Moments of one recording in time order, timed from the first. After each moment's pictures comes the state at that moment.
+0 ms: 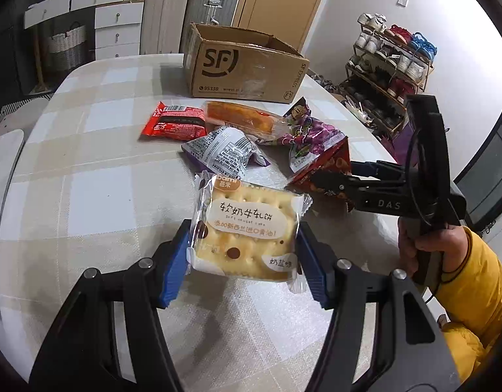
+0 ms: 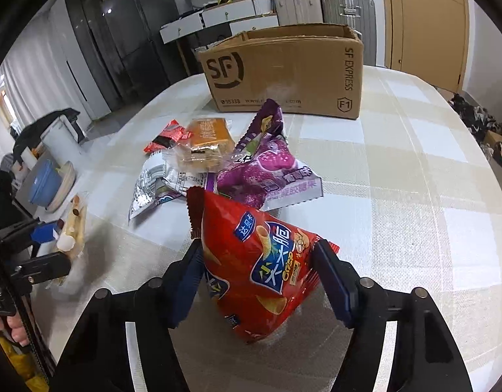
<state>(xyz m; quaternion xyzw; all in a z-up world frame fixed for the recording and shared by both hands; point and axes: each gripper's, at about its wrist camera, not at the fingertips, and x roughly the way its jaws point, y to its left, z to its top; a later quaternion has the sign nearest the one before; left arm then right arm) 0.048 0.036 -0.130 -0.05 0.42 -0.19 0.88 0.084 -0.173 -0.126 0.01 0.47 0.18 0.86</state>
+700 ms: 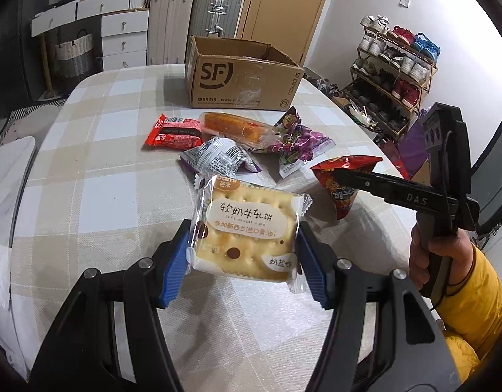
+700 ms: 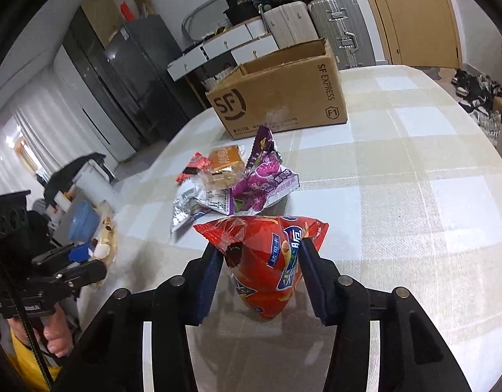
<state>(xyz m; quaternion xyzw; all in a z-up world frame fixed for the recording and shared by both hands) 0.027 0.024 -0.103 -0.04 0.41 -0.17 0.89 0.054 -0.212 -0.105 0.13 0.44 0.22 0.86</state>
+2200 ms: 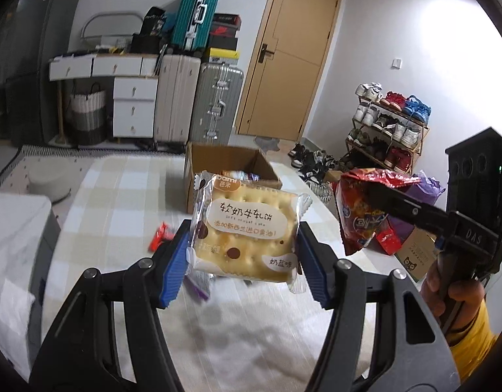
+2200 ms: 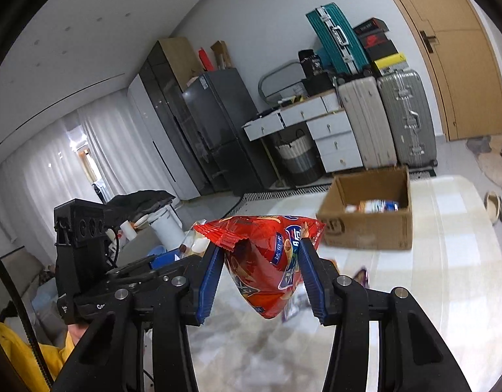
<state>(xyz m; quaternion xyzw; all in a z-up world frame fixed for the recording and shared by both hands) -0.008 0.034 0.056 -0.08 0.27 -0.16 0.95 0.029 -0.197 0.082 0.14 0.28 0.35 0.88</state>
